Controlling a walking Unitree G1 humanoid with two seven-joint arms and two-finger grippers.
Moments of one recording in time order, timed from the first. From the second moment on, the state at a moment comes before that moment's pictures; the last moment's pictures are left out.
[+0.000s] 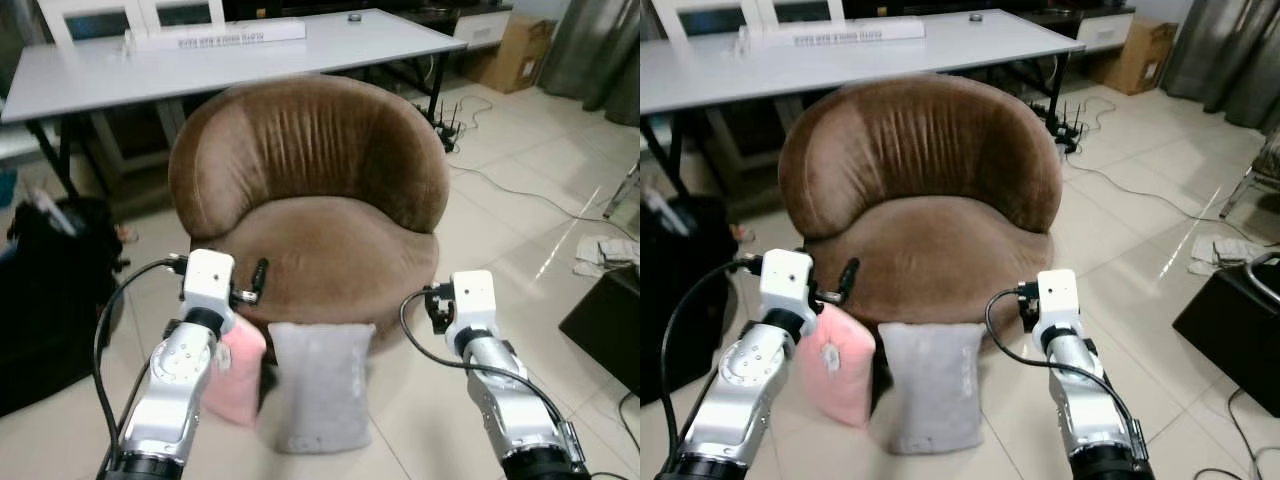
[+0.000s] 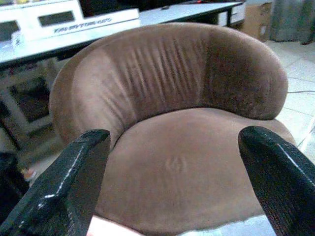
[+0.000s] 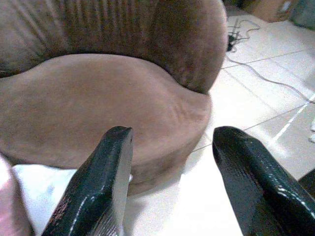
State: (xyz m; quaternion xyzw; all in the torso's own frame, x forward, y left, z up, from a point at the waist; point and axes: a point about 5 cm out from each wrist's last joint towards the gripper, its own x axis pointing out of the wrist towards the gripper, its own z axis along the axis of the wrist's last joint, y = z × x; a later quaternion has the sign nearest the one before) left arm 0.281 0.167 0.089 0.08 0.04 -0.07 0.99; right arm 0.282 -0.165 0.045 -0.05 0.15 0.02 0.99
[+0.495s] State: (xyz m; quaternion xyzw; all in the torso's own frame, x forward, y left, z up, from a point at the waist) left arm 0.284 0.178 0.097 0.09 0.02 -0.06 0.99; right arm 0.283 -0.153 0.046 -0.04 0.15 0.04 0.99
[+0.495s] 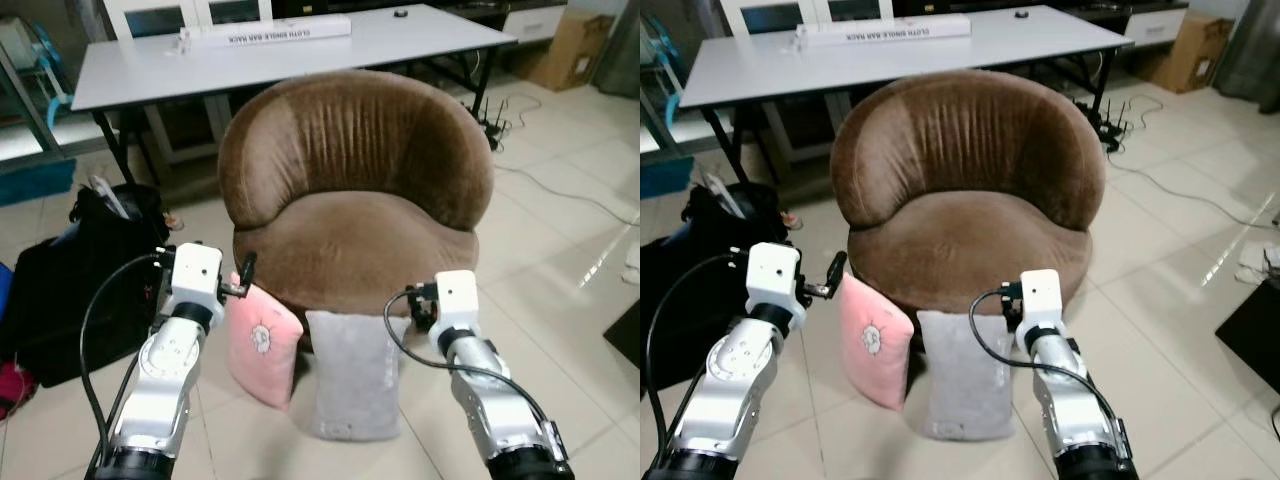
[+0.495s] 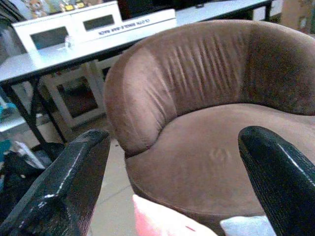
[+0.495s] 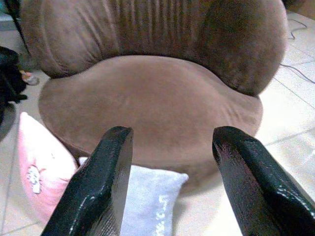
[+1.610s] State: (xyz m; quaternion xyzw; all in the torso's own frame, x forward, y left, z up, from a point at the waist) left arm 0.287 0.163 0.095 0.08 0.02 -0.08 0.99; right arm 0.285 -0.169 0.048 -0.05 0.15 0.01 0.99
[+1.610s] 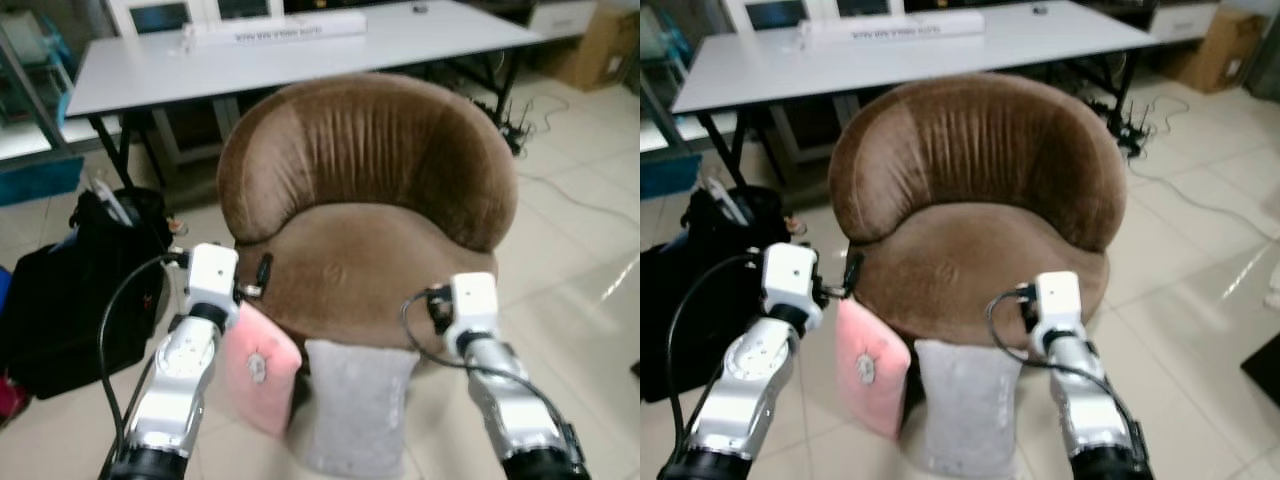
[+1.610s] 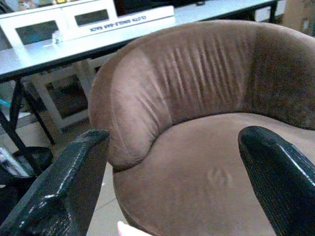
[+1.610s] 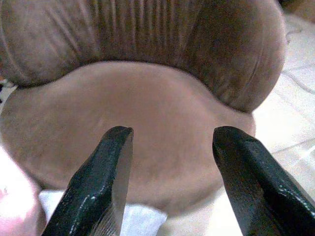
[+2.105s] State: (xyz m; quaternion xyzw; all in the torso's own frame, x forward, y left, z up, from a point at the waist) left arm 0.287 0.172 0.093 0.10 0.03 -0.07 0.99; right arm 0.287 -0.158 0.050 -0.03 0.14 0.01 0.99
